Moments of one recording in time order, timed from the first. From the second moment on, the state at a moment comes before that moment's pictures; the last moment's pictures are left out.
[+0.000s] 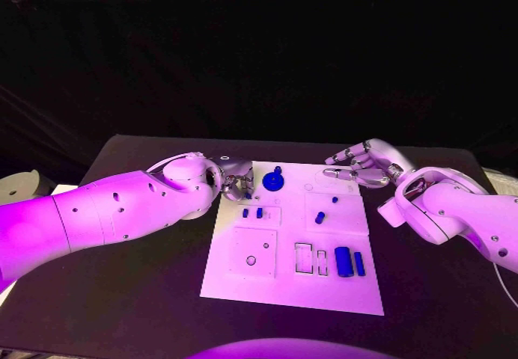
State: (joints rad) left arm 1.20 -0.70 -0.04 1.36 -1.59 -0.09 -0.18; left_hand 1.42 -0.18 0.55 -0.04 0.10 1.18 0.14 0.07 0.07 1.26 0.07 0.07 0.07 1.43 -0.02 1.31 0.86 0.11 1.44 0.08 1.06 1.26; right arm 1.15 -0.90 0.02 1.55 -0.93 -0.38 0.08; right_hand 1.34 0.00 -0.01 0.15 0.25 1.00 0.14 0.08 0.09 1.46 0.05 1.33 1.38 1.47 -0.02 1.53 1.31 0.04 1.47 0.09 1.47 1.31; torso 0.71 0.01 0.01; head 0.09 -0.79
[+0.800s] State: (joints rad) left arm 1.19 -0.74 -0.02 1.41 -1.53 -0.15 -0.18; left_hand 1.41 -0.18 0.55 -0.04 0.10 1.18 0.14 0.07 0.07 1.26 0.07 0.07 0.07 1.43 -0.02 1.31 0.87 0.11 1.44 0.08 1.06 1.26; right arm 1.15 -0.90 0.02 1.55 -0.93 -0.38 0.09; right_hand 1.34 0.00 -0.01 0.15 0.25 1.01 0.14 0.08 0.09 1.46 0.05 1.33 1.38 1.47 -0.02 1.53 1.31 0.04 1.47 0.09 1.47 1.31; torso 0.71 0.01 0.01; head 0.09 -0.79
